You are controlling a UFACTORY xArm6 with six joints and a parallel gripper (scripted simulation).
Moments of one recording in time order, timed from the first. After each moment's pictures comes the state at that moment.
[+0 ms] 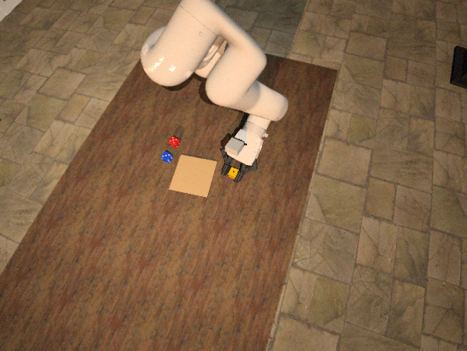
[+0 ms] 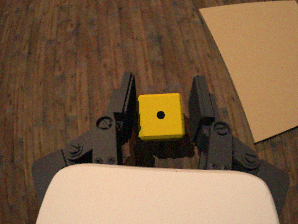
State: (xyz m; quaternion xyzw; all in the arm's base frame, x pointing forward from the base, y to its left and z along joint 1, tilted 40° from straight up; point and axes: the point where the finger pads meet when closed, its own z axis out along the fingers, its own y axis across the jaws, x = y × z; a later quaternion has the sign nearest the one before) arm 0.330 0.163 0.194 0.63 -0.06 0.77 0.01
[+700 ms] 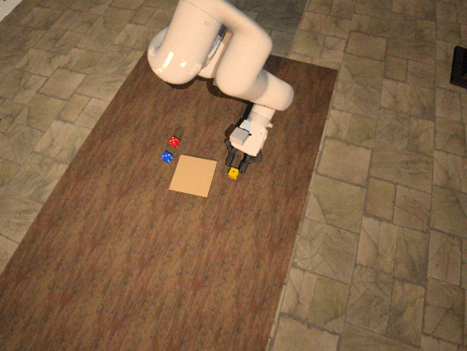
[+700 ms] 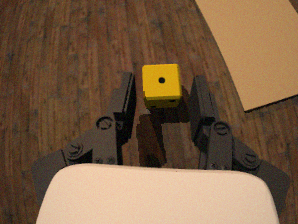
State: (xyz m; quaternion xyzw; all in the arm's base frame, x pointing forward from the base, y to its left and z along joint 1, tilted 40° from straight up) arm 0.296 0.166 0.187 0.63 -0.05 0.77 0.00
